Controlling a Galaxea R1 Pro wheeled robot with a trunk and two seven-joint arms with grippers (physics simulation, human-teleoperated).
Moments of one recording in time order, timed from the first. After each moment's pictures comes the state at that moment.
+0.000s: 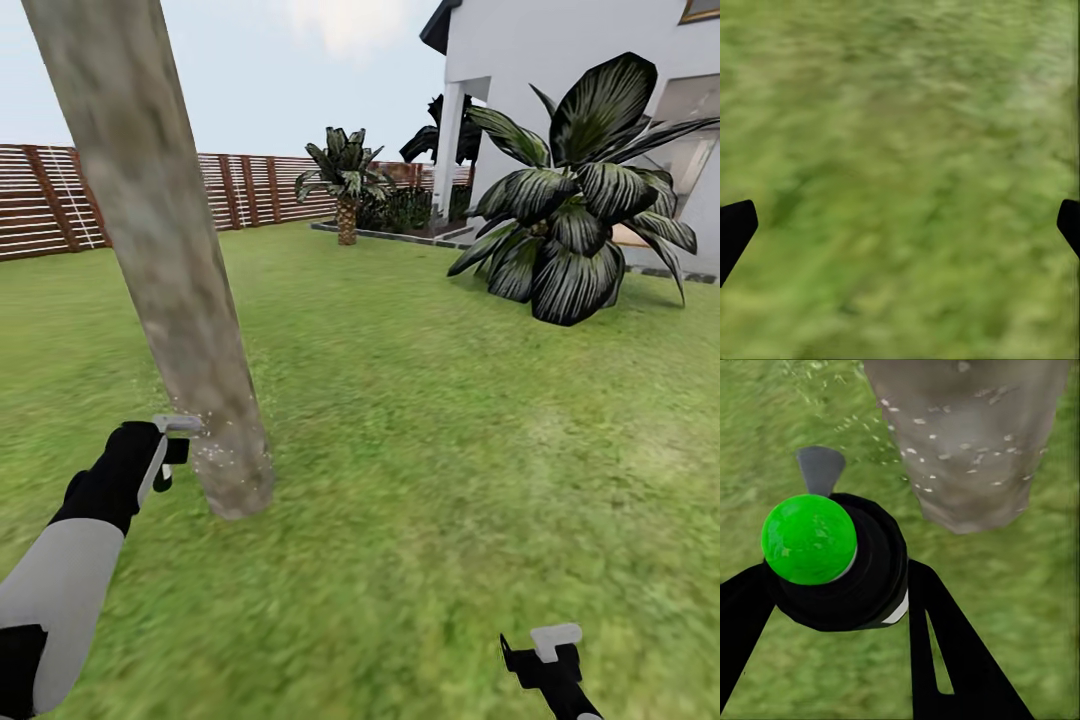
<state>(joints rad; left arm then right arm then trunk) -0.92 0.20 0.08 -0.85 -0.12 0.87 0.06 -0.50 -0.14 -0.15 -0.05 0.28 -0.53 -0.05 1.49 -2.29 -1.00</state>
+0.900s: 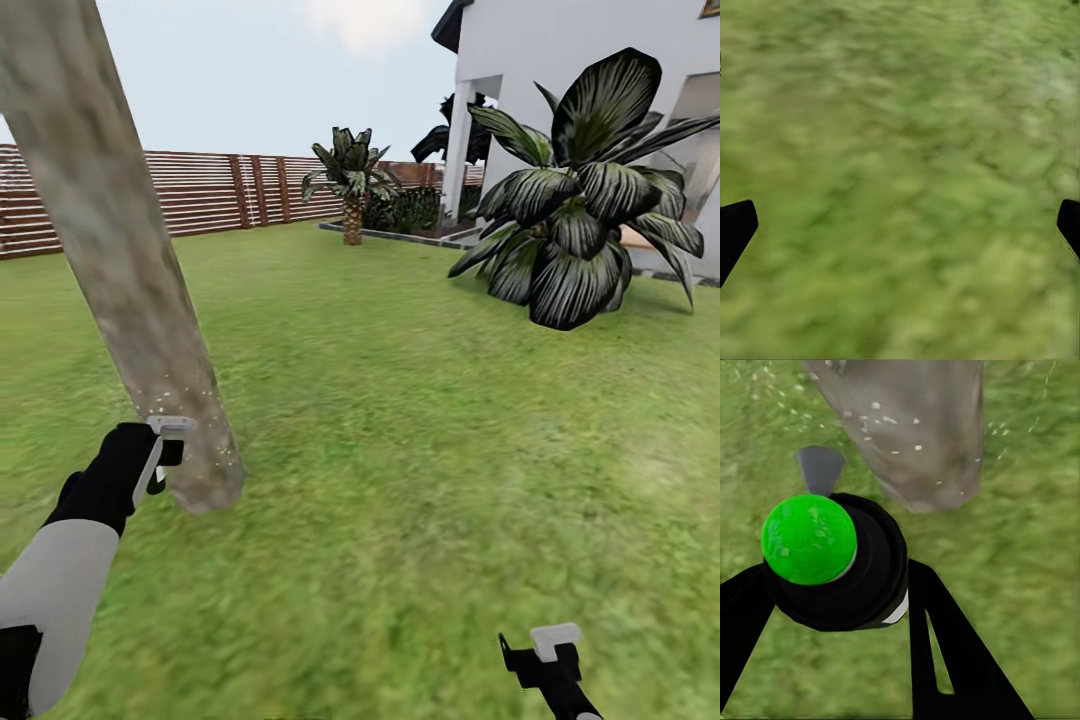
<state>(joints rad) -0.91 0.21 0.09 -0.85 -0.12 0.87 0.07 -0.50 -0.14 -0.15 -0.05 0.28 -0.53 -0.05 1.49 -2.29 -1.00</state>
